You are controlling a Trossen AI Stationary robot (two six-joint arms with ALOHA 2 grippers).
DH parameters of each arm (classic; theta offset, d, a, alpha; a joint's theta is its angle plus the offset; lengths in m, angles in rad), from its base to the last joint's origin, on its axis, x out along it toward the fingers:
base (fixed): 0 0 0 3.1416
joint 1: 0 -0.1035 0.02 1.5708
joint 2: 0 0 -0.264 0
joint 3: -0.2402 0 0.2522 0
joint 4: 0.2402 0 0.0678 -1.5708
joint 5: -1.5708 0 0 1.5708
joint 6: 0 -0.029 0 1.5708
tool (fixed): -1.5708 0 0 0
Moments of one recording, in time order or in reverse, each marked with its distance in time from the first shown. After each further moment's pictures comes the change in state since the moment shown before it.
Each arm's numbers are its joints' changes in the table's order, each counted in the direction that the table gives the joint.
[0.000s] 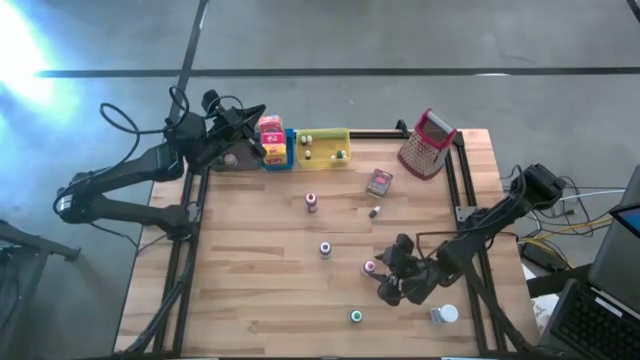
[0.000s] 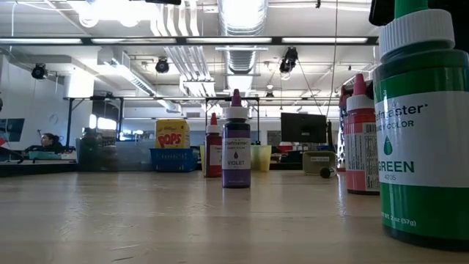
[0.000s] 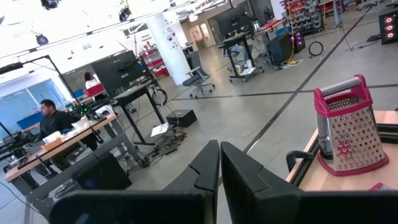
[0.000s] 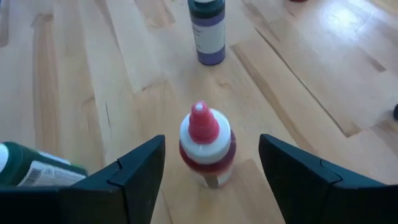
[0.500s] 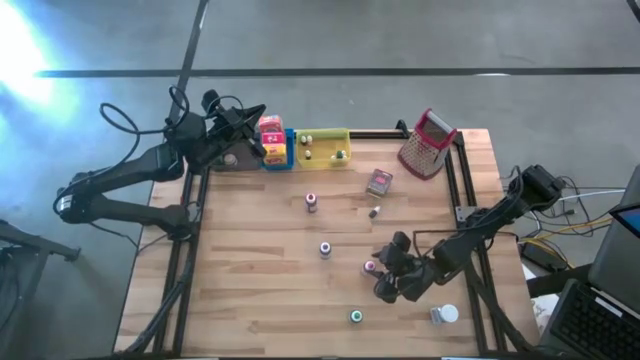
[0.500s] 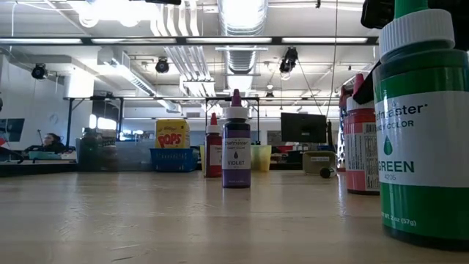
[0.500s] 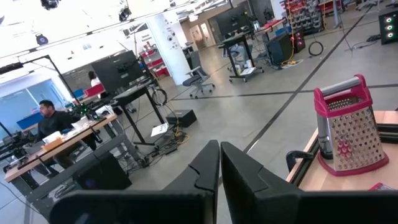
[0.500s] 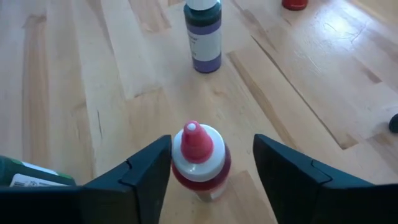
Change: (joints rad) left arm 0.000 0.000 0.000 0.000 0.000 0.000; right arm 0.030 0.019 0.000 -0.033 0.004 0.054
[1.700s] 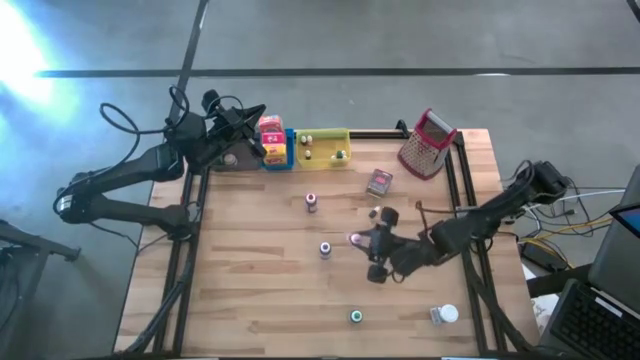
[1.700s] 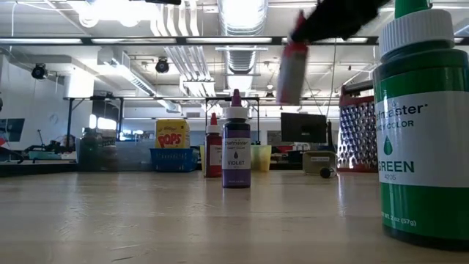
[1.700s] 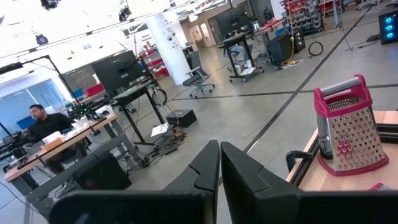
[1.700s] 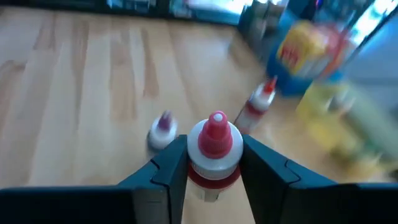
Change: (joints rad) left arm 0.000 0.000 0.000 0.000 0.000 0.000; right arm 0.158 -0.086 -0.148 -0.029 0.075 0.585
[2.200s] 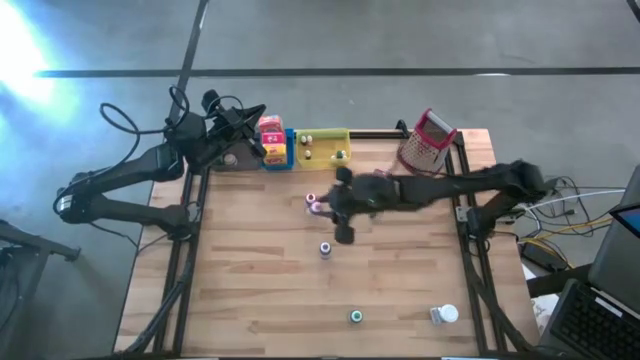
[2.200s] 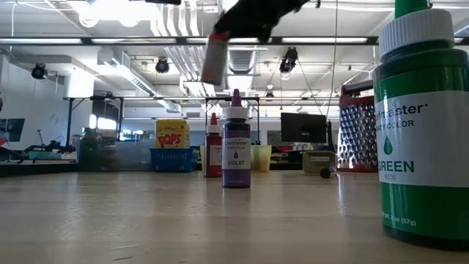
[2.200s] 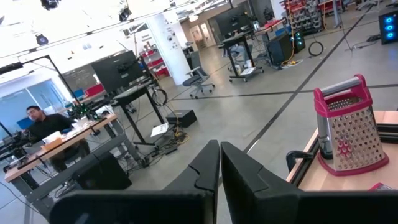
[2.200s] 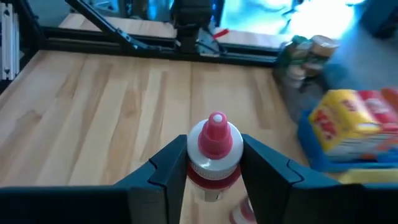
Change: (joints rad) left arm 0.000 0.000 0.000 0.000 0.000 0.000; right arm 0.428 0.186 -0.357 -0.020 -0.615 0.339
